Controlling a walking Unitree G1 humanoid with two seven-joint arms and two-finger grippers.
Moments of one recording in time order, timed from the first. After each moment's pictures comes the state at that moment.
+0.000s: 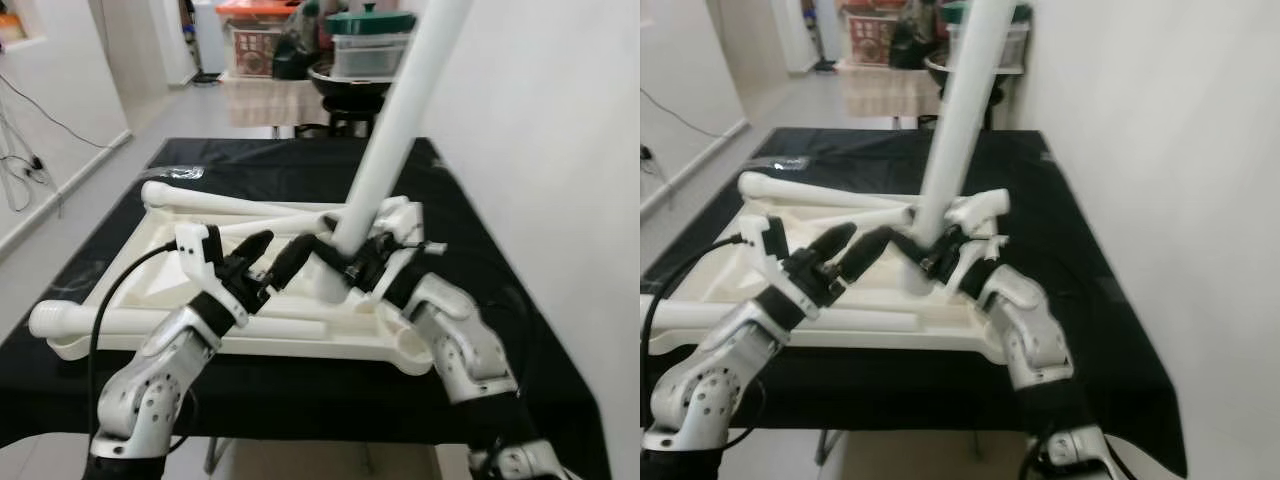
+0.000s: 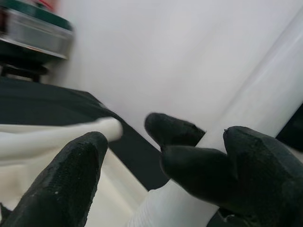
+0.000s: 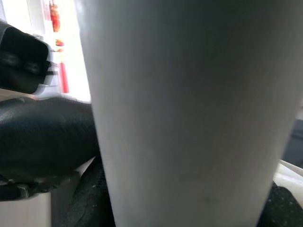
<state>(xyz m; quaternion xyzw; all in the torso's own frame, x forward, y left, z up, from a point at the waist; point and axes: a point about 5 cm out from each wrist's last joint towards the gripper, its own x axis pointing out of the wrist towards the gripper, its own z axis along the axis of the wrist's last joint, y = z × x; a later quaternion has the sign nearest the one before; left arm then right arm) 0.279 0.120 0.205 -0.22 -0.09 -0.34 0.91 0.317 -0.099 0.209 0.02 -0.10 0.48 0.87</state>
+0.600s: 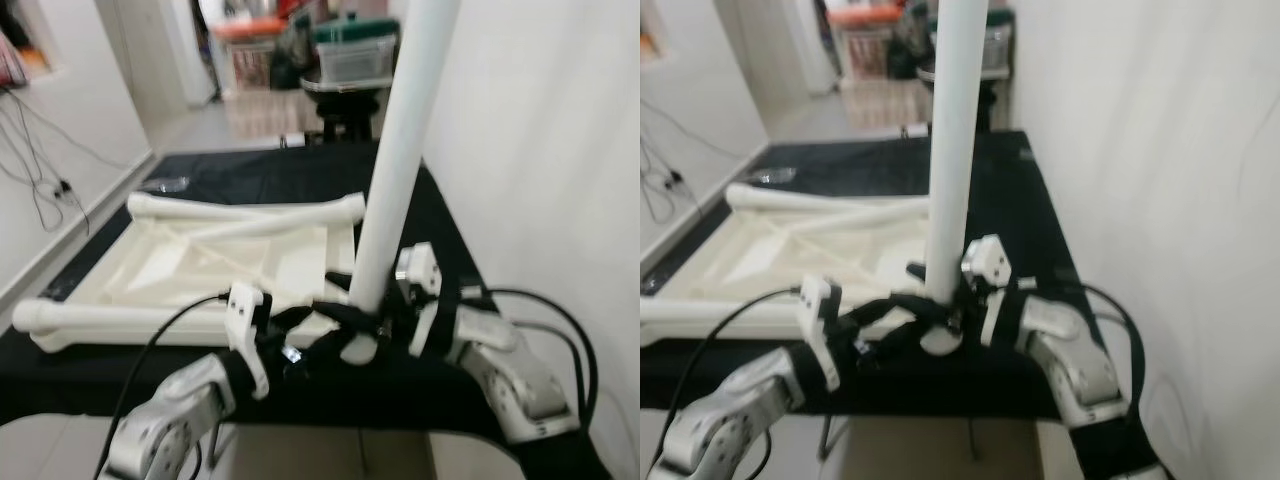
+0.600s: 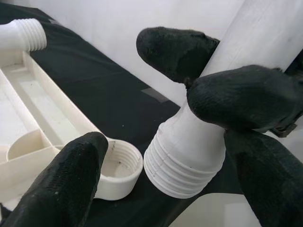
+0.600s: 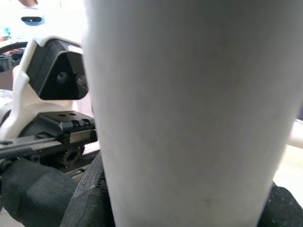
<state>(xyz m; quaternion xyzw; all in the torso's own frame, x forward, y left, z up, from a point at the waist) 0.255 0.103 0.156 -0.14 0.04 -0.40 0.90 0.288 -0.121 0.183 -0.01 -0.03 0.55 0.84</state>
